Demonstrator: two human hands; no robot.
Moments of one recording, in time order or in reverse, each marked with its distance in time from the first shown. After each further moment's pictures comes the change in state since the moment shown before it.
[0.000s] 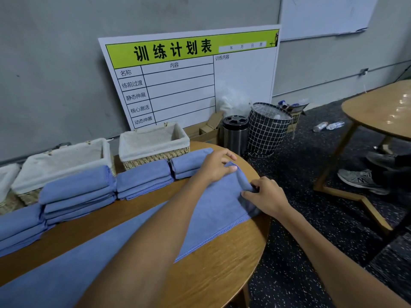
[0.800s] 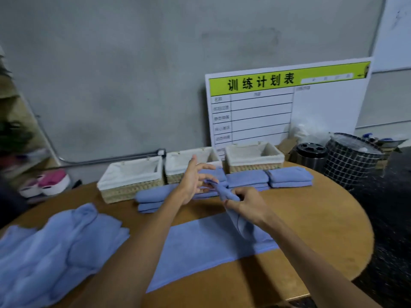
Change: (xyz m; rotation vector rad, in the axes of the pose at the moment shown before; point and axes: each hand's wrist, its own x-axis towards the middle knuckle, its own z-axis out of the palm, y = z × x) left_hand -0.274 -0.028 -0.248 -0.645 0.381 -0.374; right_hand -0.111 -0.294 0.069 0.491 -0.311 -0.396
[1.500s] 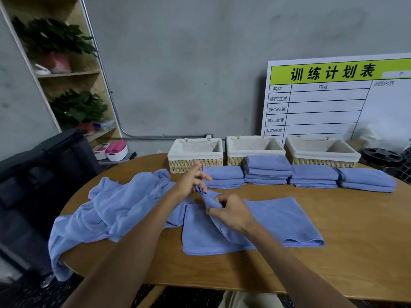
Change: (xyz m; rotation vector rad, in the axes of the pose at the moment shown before) left_hand -0.107 -0.045 -0.183 0.275 0.232 0.010; right_hand -0.010 -0.080 0.196 -0.011 -0.274 -0.132
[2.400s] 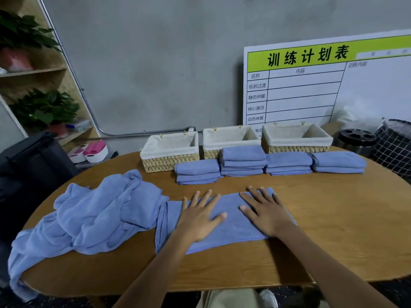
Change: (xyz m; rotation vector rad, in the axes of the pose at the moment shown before) left_hand -0.031 -0.057 0.113 1.178 -0.197 0.094; right_hand -0.046 0.123 -0.095 -0.728 -0.124 0.213
